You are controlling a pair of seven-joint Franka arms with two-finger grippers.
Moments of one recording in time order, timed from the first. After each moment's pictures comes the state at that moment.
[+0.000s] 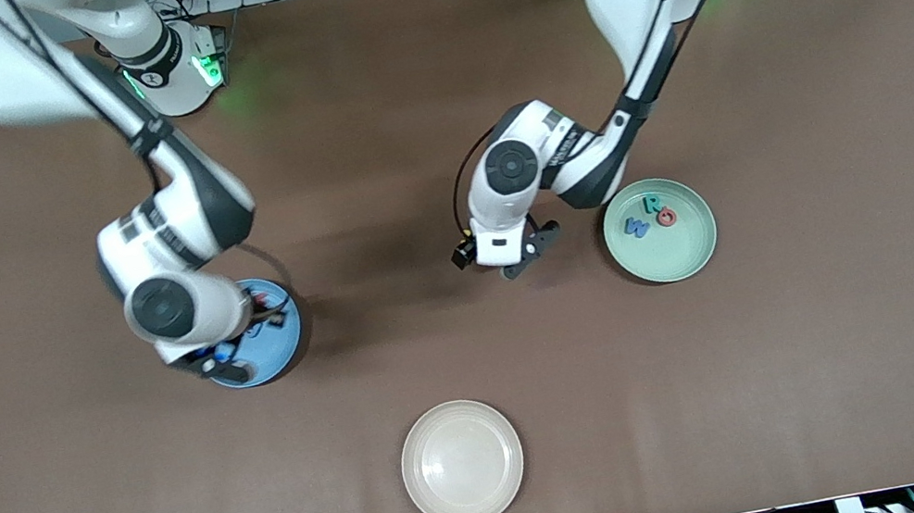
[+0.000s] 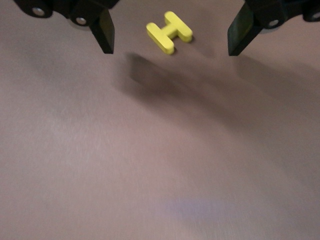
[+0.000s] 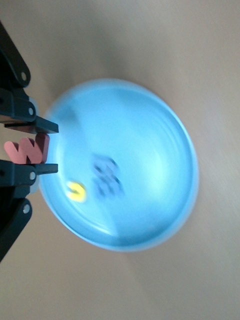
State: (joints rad) left arm -0.54 0.76 -0.28 -1.67 0.07 2.43 -1.47; right arm 0.02 0.55 0.26 -1.73 -0.17 1.98 0.78
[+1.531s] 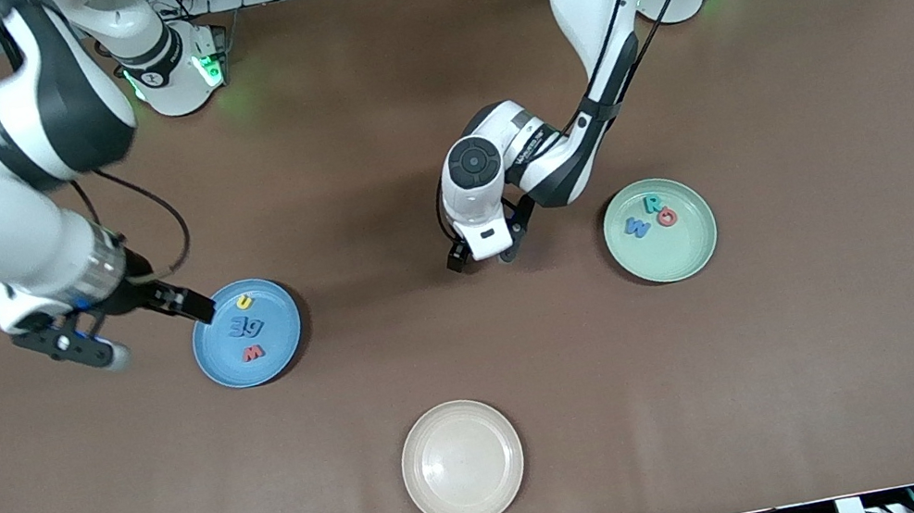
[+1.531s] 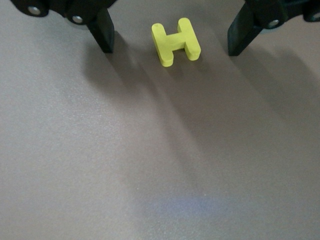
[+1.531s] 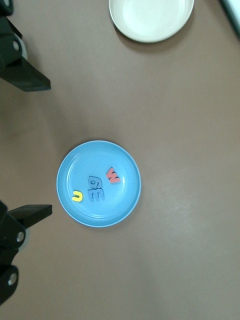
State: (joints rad) left arm -0.63 0.79 -0.22 -1.64 0.07 2.43 -1.89; right arm 0.04 0.15 0.22 -1.70 -0.01 1.90 0.61
